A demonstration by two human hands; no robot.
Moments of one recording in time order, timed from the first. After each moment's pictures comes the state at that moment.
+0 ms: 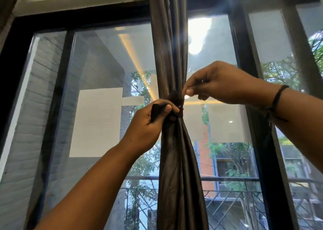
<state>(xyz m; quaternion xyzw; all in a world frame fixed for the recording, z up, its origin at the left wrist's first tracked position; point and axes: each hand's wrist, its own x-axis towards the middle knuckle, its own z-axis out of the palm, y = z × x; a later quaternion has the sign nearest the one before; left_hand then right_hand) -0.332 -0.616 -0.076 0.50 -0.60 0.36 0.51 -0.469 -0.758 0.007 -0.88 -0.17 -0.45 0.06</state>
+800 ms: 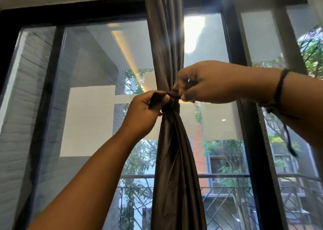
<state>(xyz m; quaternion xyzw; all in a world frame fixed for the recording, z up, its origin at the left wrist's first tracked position) -0.332 -0.627 -0.056 0.52 -0.54 0.35 0.56 -0.492 -0.729 -0.003 -0.91 -0.08 -0.39 -0.07</state>
